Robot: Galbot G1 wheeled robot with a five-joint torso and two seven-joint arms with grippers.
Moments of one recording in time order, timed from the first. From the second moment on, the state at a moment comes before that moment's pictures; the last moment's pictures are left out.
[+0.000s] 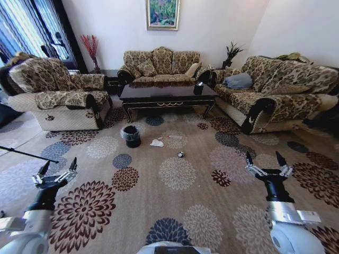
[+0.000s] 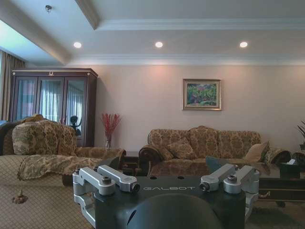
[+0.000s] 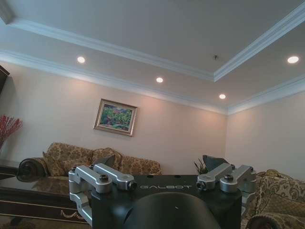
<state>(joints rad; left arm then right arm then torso) 1.76 -1.38 -1.16 -2.25 -0.60 -0.07 0.22 -1.84 1.11 0.94 2.21 0.40 0.39 0.14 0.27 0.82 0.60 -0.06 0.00</state>
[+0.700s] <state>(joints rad) 1.74 -1.37 -1.16 -2.24 -0.61 -0.07 0.22 -1.84 1.11 0.94 2.20 0.40 0.40 0.14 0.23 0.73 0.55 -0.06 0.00</state>
